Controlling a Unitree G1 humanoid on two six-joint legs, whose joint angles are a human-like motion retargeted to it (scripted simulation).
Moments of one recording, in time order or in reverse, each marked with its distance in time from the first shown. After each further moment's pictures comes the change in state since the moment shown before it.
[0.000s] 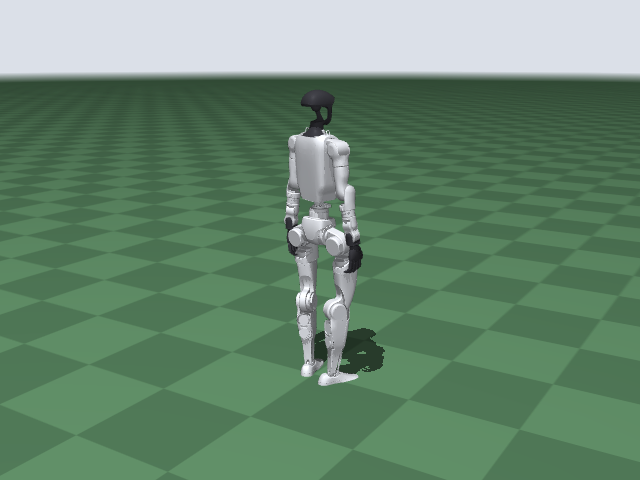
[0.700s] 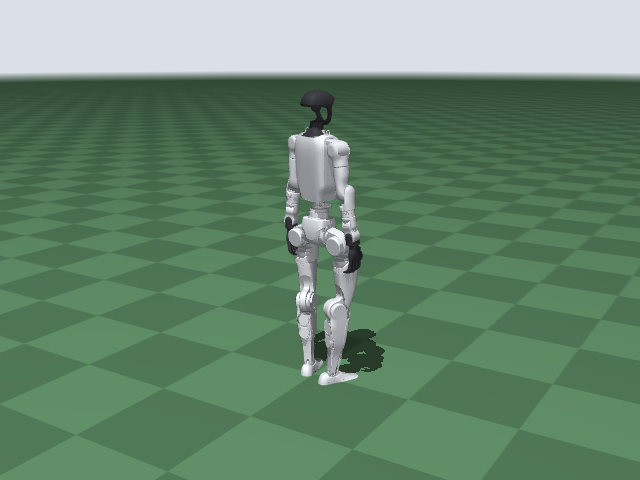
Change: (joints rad) left arm 0.000 0.003 -0.004 0.007 0.002 0.001 0.002; right arm 0.006 0.001 -0.003 0.002 0.001 0.000 -0.001; waist -0.006 0.004 -0.001; left_leg 0.003 0.002 -0.009 0.002 0.002 -0.002; right_leg 0.005 0.005 -0.007 -0.001 0.005 -0.006
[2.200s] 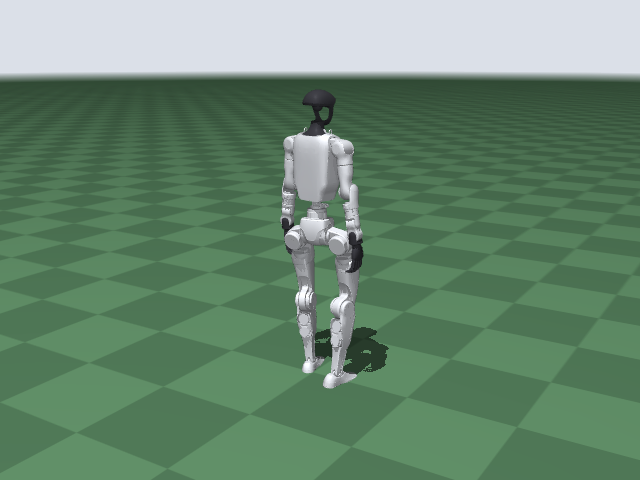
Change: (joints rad) left arm -0.092 0.028 -0.049 -0.091 0.004 0.004 -0.018; right arm -0.010 -0.005 -0.007 0.010 0.028 -0.012 -0.003; waist -0.023 0.018 0.078; left_leg -0.148 0.034 -0.201 0.084 0.080 -0.004; right_leg -0.077 0.017 0.129 0.192 -0.063 0.088
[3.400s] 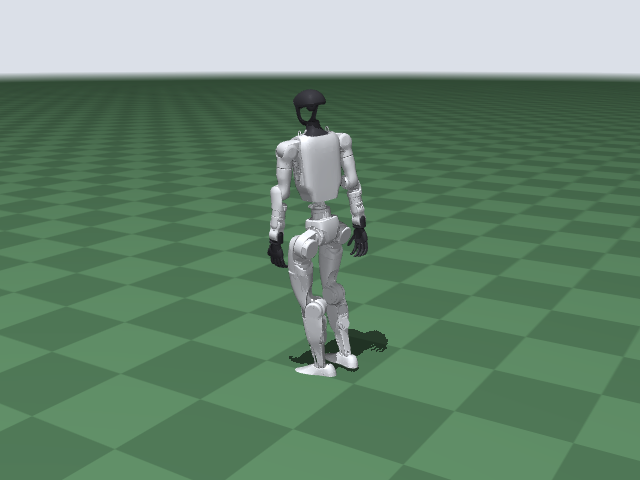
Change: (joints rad) left arm -0.097 -0.006 -0.058 0.029 -0.011 -0.007 0.015; right arm 0.078 0.042 0.012 -0.014 -0.017 -0.014 -0.025; waist -0.026 -0.015 0.005; left_leg 0.085 -0.044 0.200 -0.104 -0.001 0.073; right_leg -0.110 0.039 0.086 0.128 -0.097 0.046
